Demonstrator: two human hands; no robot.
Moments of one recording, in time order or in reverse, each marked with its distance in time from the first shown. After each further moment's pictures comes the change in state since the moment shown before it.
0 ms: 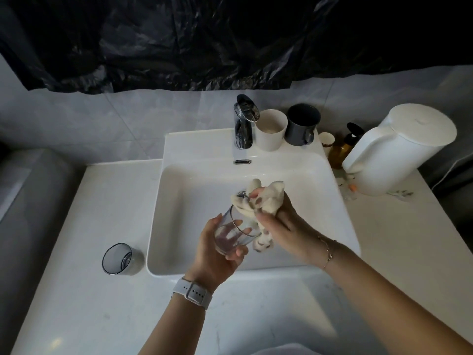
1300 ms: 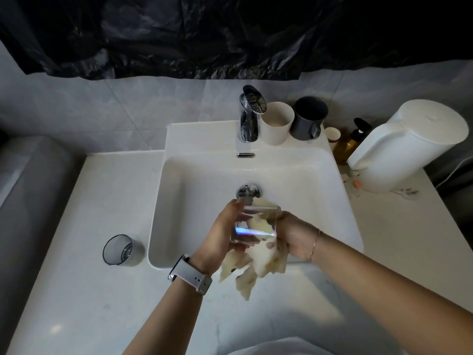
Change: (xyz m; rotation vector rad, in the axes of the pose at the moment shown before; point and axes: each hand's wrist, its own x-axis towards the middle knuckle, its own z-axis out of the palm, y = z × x) left_hand -0.011 0.013 0.025 0.675 0.052 0.280; right_hand 0.021 0.041 0.015 0.695 -0.110 0.598
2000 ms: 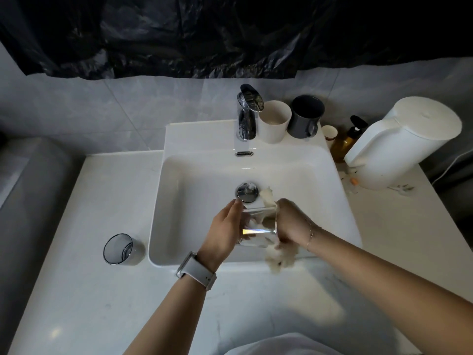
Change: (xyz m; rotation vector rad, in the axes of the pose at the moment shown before) left_hand 0.014 -0.013 0.002 0.206 0.101 0.116; right_hand 0.003 -0.006 -0.005 -1.004 0.361 -0.161
